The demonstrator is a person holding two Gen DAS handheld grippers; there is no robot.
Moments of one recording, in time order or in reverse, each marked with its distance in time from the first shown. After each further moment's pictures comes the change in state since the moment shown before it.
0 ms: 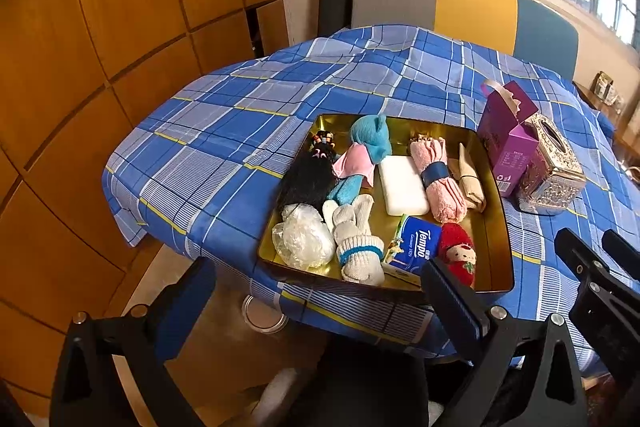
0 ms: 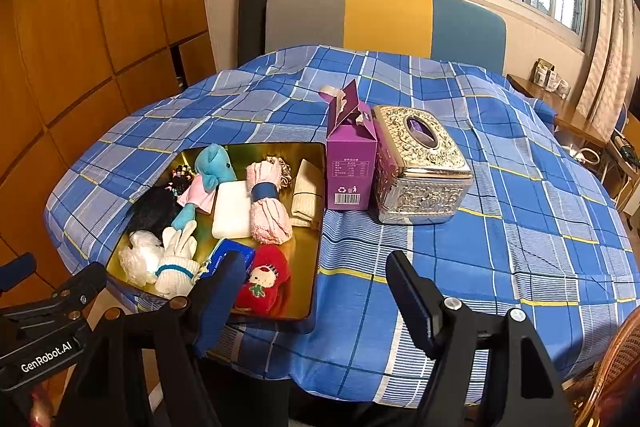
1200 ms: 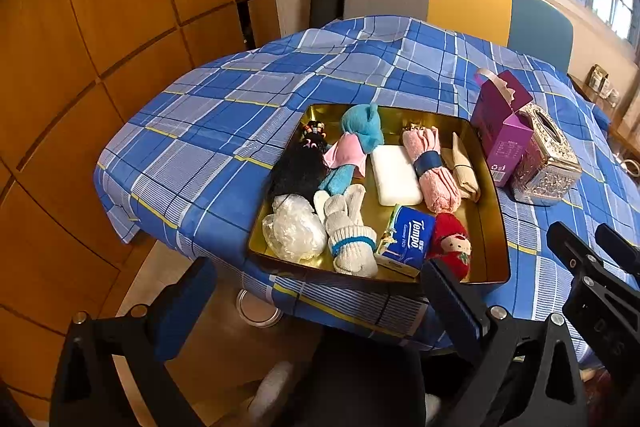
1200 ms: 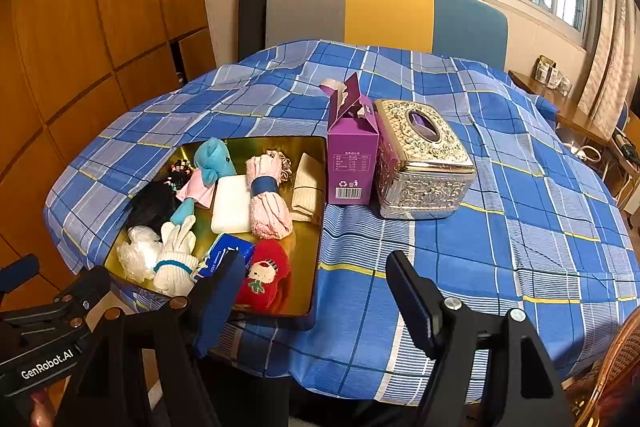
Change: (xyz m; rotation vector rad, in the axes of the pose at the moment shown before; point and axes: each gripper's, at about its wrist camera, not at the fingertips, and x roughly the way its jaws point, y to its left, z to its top) left arm 0.006 -0.004 -0.001 0.016 0.033 -0.025; right arm 0.004 0.001 -0.002 0.004 0.016 -0.002
